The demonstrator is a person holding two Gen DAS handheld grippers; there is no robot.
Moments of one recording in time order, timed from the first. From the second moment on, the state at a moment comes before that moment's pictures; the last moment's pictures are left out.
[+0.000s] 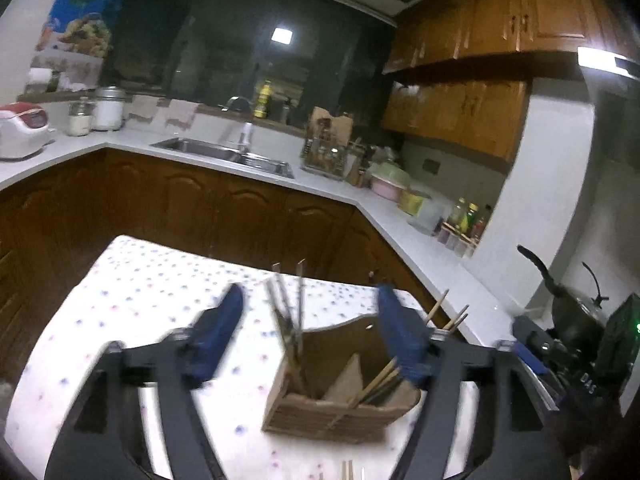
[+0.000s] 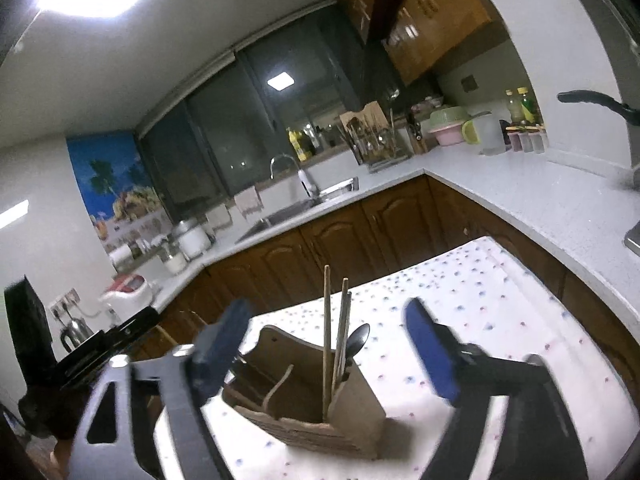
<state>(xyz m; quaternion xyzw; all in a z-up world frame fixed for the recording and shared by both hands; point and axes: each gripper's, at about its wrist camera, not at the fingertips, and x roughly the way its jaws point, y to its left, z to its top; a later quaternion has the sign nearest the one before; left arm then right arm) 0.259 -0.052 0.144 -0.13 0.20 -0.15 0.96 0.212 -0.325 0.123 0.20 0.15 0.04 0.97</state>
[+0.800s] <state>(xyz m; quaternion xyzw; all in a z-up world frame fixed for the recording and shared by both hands) 0.167 -0.014 0.013 -0.15 0.35 -0.11 0.92 0.113 -0.326 0.018 0.22 0.27 0.02 0.94</state>
